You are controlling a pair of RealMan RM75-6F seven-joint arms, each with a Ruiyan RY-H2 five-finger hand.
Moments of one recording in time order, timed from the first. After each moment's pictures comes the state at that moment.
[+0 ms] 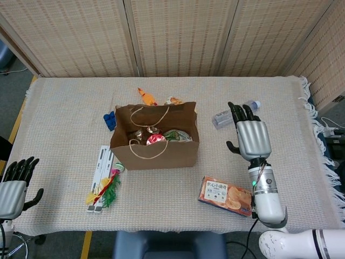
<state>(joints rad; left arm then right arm) -0.11 -1.12 -0.05 -1.62 1.46 1.45 0.11 0.75 -1.17 0.29 -2.17 -0.64 1.48 -0.79</state>
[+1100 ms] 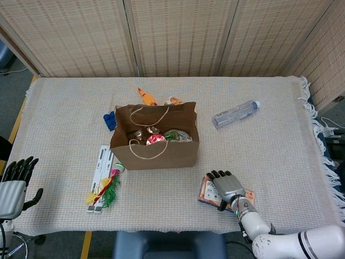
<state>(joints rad) -0.11 -1.13 -0.05 -1.62 1.45 1.45 0.12 0.92 -1.30 0.00 -2.17 -0.26 1.15 -0.88</state>
